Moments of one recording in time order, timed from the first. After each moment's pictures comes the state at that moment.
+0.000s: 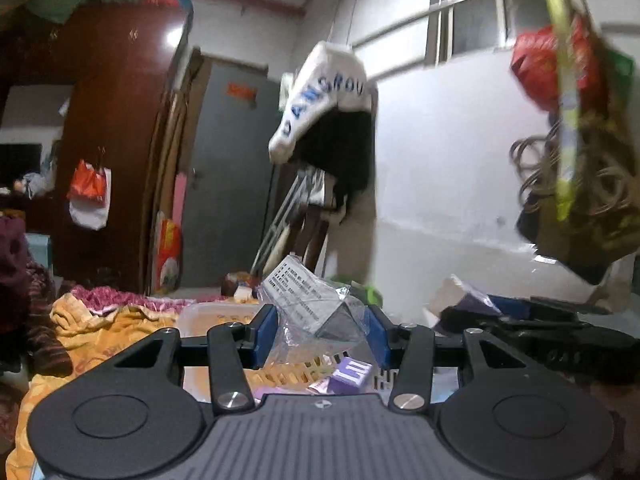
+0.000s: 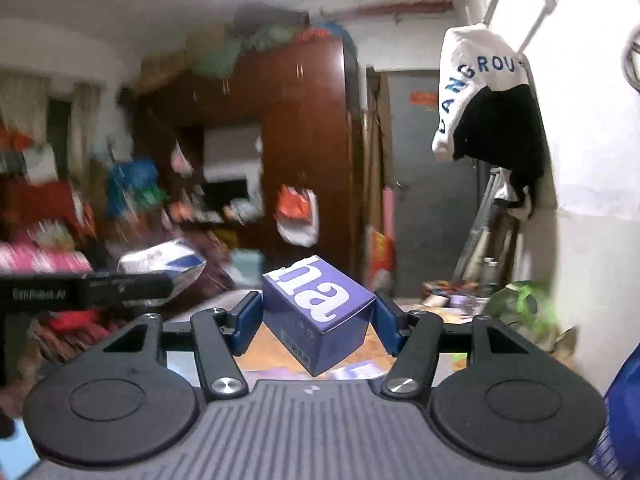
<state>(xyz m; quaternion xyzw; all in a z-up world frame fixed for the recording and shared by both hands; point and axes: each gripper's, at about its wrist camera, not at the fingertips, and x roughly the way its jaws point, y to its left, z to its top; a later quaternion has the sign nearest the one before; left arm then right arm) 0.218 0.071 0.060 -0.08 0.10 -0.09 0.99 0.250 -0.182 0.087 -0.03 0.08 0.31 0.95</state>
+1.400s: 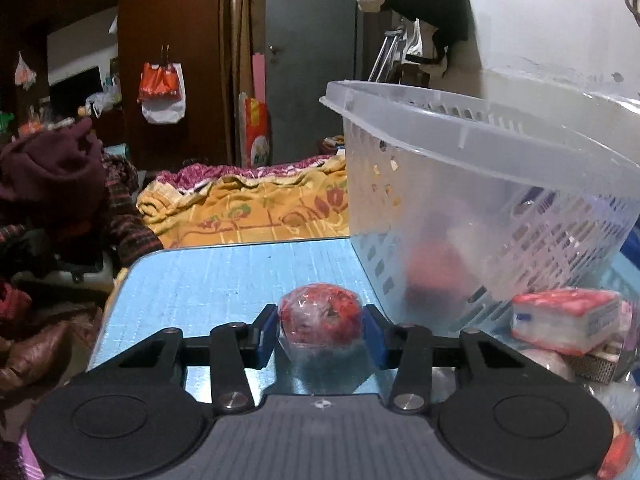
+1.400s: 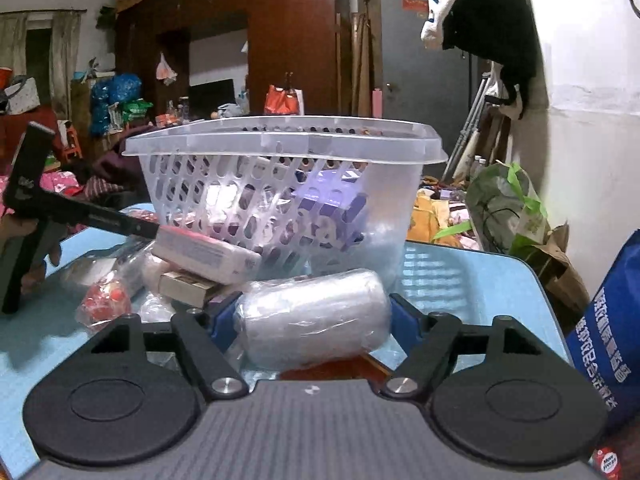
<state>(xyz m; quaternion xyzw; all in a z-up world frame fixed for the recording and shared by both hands) 0.241 0.133 -0.053 -0.01 0.29 0.03 0.96 0.224 -0.218 -0.032 -0.06 0.21 0.29 0.93</state>
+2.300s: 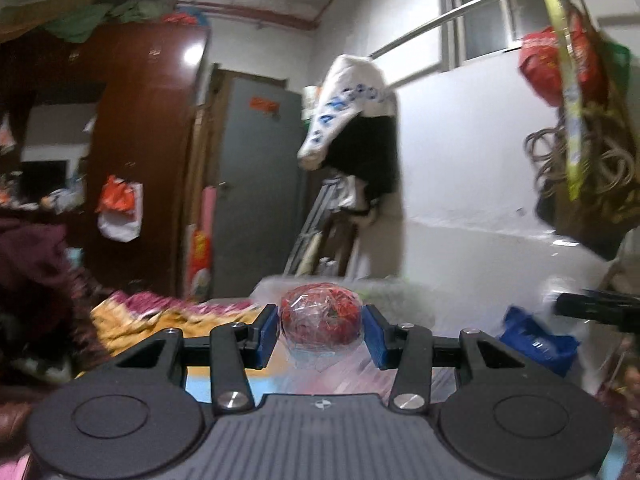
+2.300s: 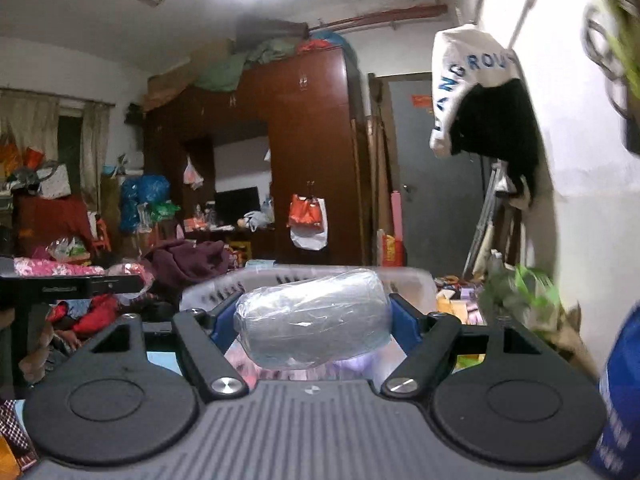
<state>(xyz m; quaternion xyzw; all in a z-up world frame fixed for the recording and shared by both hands) 0.150 0.111 0.044 -0.06 0.07 -0.07 0.99 0.198 -0.237 0.064 0.00 0.06 0.34 0.94</state>
